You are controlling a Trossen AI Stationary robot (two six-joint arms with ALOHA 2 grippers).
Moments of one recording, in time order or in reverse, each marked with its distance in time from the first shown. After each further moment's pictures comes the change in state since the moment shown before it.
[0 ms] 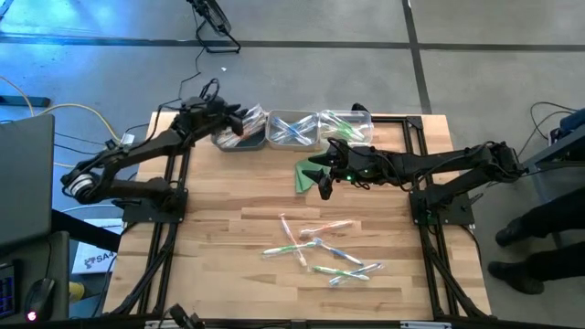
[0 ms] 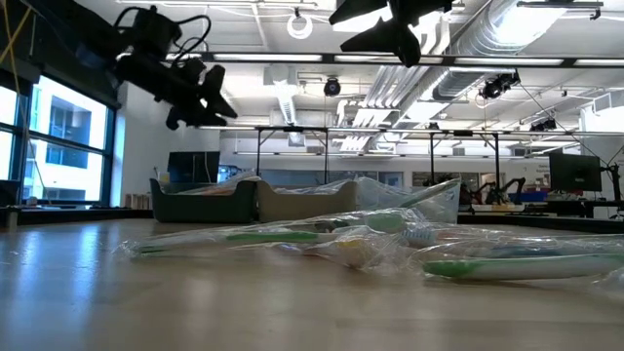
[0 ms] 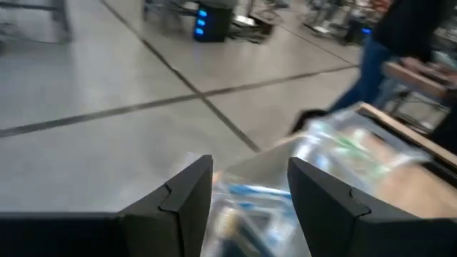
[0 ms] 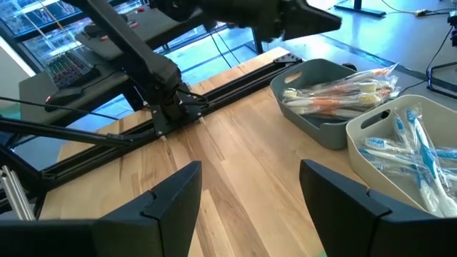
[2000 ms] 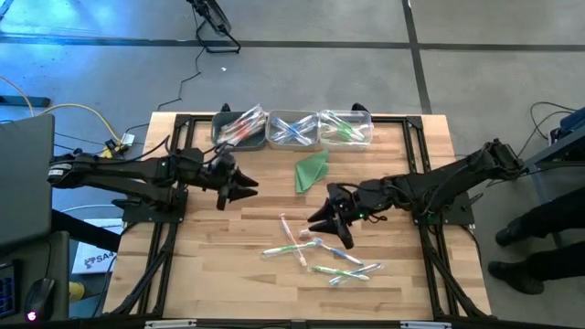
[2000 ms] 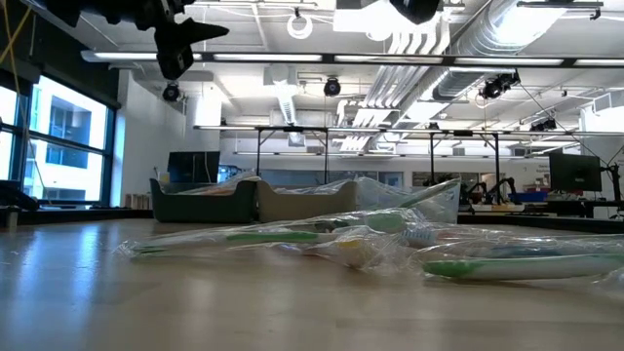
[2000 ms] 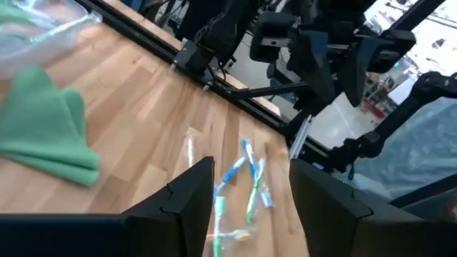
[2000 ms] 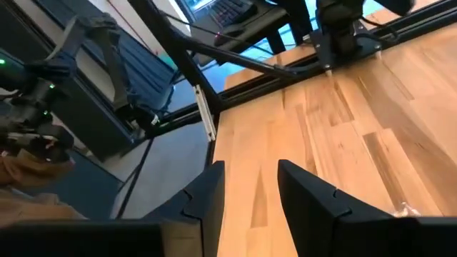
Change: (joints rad) left arm -0.802 -0.309 0.000 -0.278 0.088 -0.339; right arm 0.275 0.000 0.000 0.044 -0.276 0.140
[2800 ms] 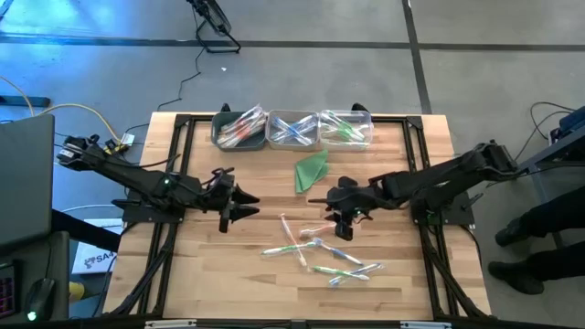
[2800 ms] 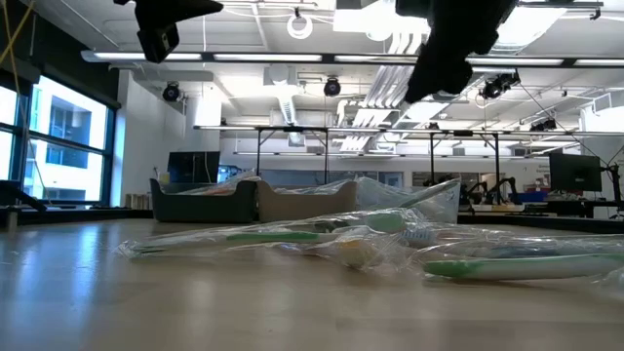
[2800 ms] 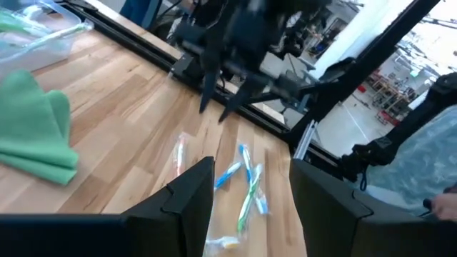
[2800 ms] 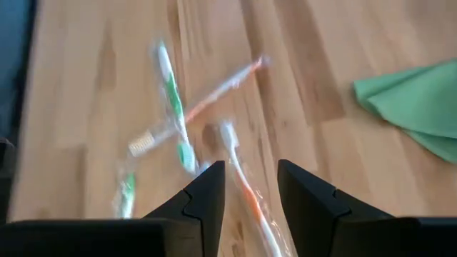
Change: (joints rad) left arm -0.356 0.075 0.000 0.099 -0.442 -0.040; right arm -0.062 0.063 0.000 -0.522 0.105 -0.143
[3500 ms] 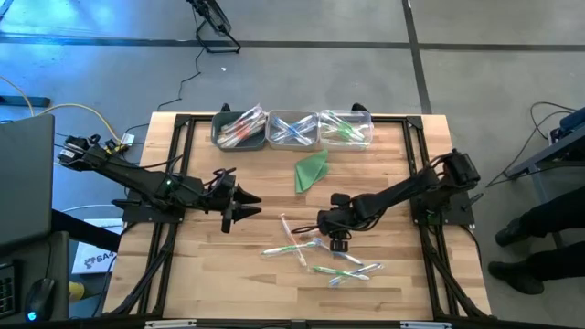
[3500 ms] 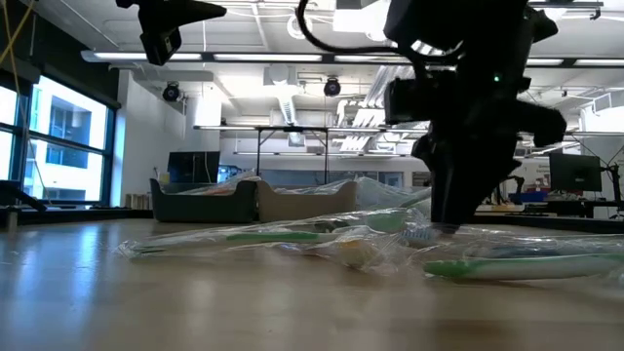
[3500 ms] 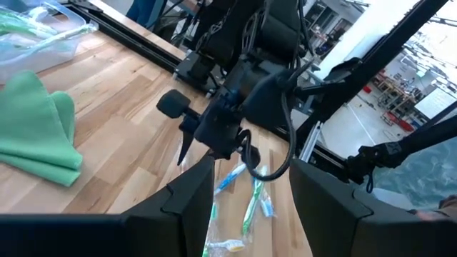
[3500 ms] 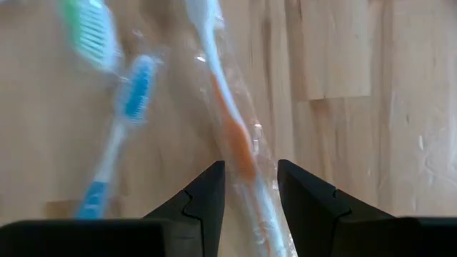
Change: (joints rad) left arm 0.000 0.027 0.000 0.021 -0.012 0.006; right arm 0.043 0.358 0.000 -0.025 0.019 -0.076
